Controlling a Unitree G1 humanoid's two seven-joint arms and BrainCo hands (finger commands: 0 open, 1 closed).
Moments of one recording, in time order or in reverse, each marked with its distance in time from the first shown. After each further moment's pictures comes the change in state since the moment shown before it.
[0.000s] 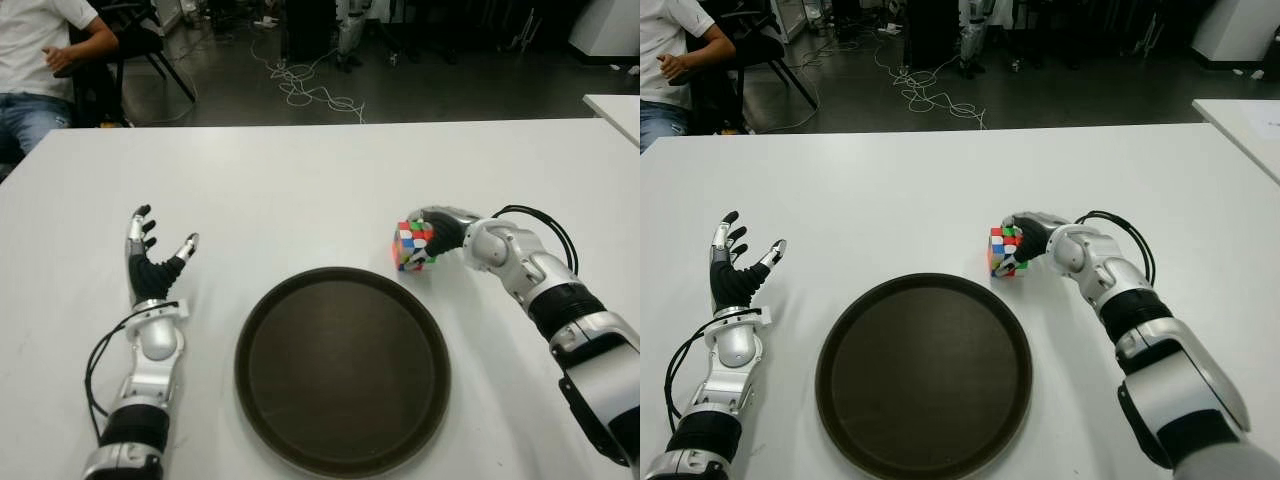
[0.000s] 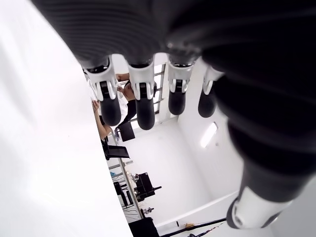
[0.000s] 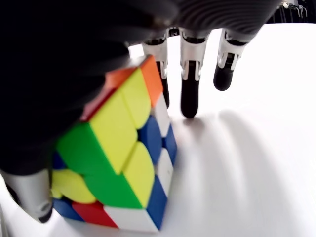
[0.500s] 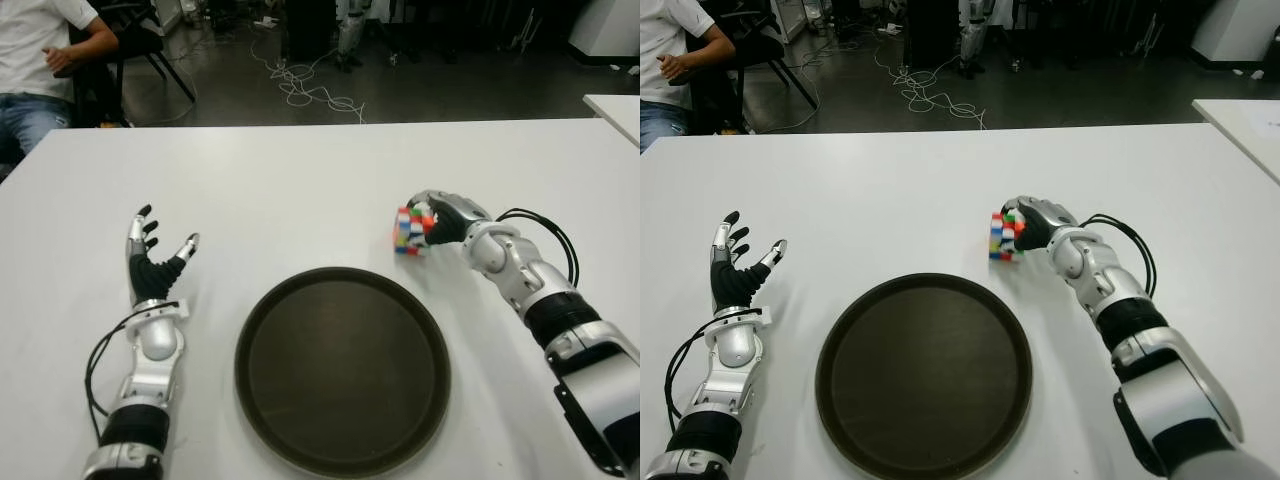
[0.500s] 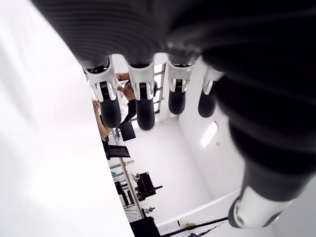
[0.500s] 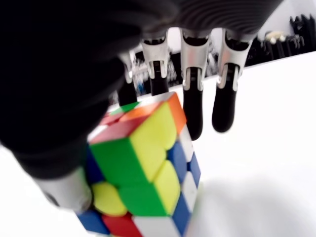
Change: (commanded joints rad) left arm 0.003 -0.002 0.000 -0.003 0.003 -0.007 0.004; right arm 0.030 0.037 -0.075 0.012 0.051 0.028 -0.172
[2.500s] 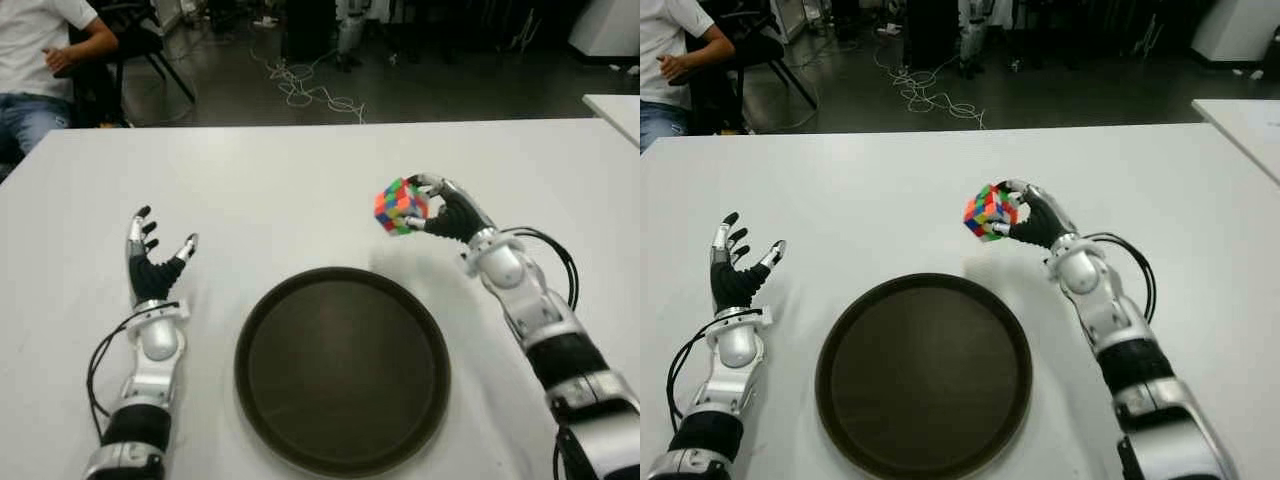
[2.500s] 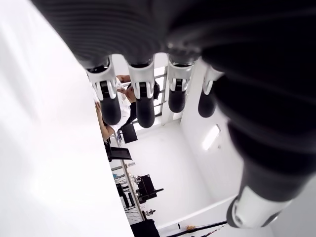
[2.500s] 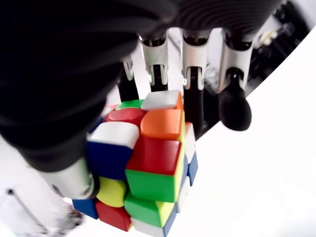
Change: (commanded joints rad) left arm -0.015 0.001 0.008 0.032 0.003 -0.003 0.014; right arm 0.261 0.040 -0.230 -0.495 0.374 -0.067 0.166
